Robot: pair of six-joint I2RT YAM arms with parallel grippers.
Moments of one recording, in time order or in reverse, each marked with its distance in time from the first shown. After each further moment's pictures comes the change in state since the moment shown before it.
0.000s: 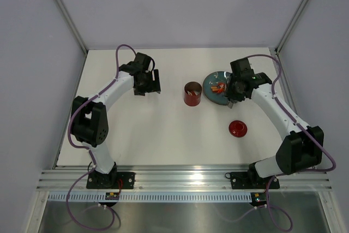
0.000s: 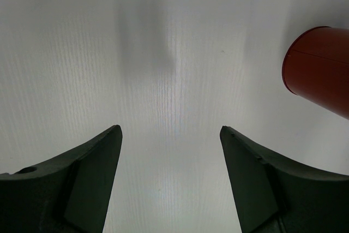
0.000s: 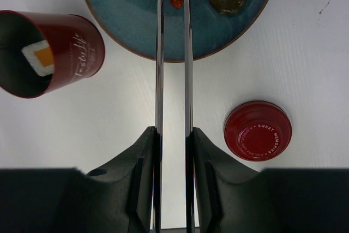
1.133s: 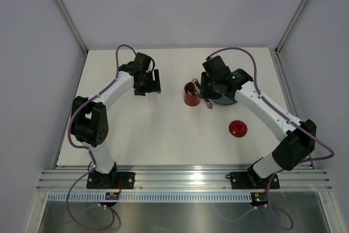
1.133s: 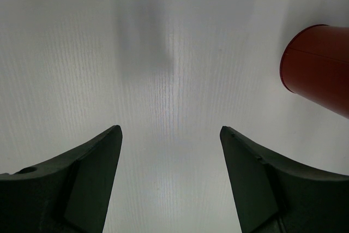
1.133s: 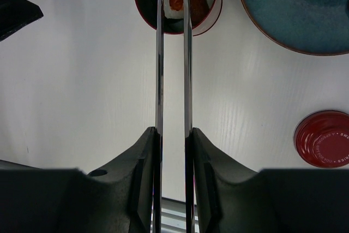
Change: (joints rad) left arm 0.000 0.000 0.000 0.000 0.010 0.000; right arm 0.307 0.060 0.224 -0.067 -0.037 -0.007
